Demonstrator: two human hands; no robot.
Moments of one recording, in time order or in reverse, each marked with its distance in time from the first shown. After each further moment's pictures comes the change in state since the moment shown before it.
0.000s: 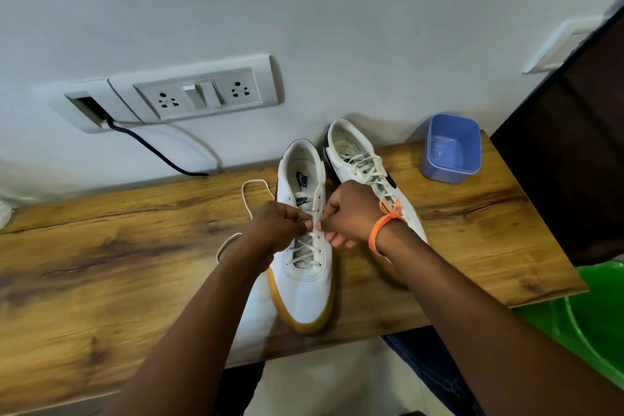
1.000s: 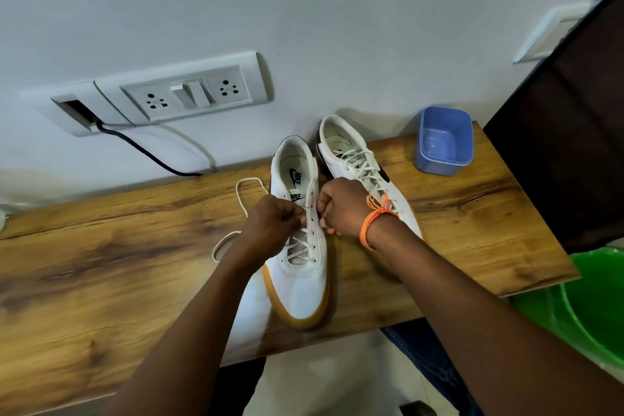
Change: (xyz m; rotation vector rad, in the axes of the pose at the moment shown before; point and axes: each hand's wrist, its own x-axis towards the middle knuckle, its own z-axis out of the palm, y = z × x) left_hand 0.001 -0.004 0.000 0.314 0.012 0.267; right_hand 0.014 0.008 0.003 -0.198 0.100 -0.095
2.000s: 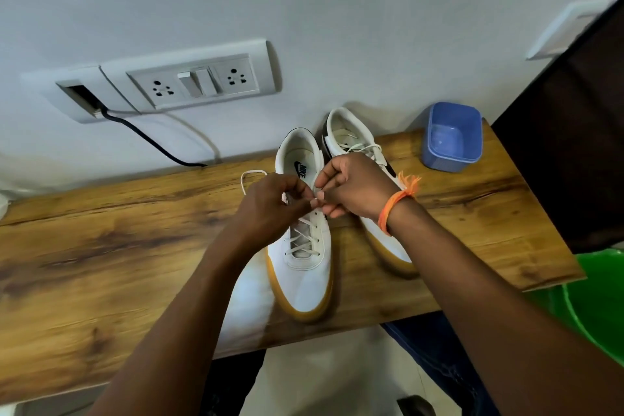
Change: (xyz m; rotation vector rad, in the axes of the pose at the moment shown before) left_hand -0.014 0.022 -0.018 0.047 0.078 0.146; right_hand -0.012 -0.014 -0.023 0.472 -0.050 -0.004
